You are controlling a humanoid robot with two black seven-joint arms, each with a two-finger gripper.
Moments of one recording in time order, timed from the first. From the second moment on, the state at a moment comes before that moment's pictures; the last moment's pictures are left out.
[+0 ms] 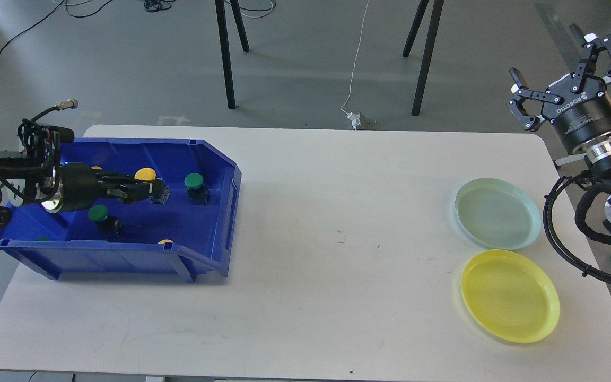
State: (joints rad) left arm -1.08 0.92 0.08 -1.10 1.40 -0.23 -0.49; right arm 0.59 -0.58 0.90 0.98 -0.02 0.43 0.36
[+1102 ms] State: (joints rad) left arm -0.93 0.43 -0.33 -1.24 0.72 -0.38 -0.49; right arm 0.30 -0.69 0.81 1.55 -0.39 0.39 0.36
